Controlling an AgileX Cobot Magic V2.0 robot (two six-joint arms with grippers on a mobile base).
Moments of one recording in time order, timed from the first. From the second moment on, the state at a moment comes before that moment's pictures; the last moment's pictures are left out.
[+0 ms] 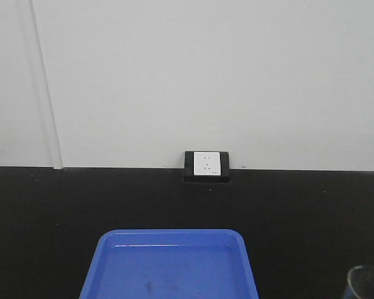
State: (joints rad) left arm -0.06 -0.02 0.03 0.11 0.39 0.02; right arm 0.46 0.58 -0.36 -0.65 0.08 0.67
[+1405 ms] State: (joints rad) left arm -0.06 -0.02 0.03 0.11 0.39 0.02; right arm 0.46 0.39 -0.32 -0.65 0.26 0.67
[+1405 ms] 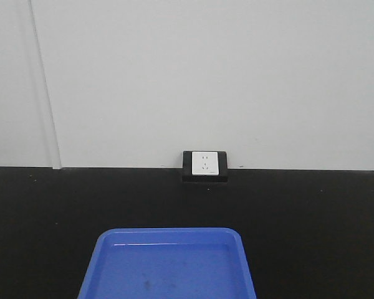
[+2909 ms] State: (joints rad) left arm -0.06 -0.02 0.03 0.11 0.39 0.02; right arm 0.46 0.39 -0.32 -0.65 0.26 0.67
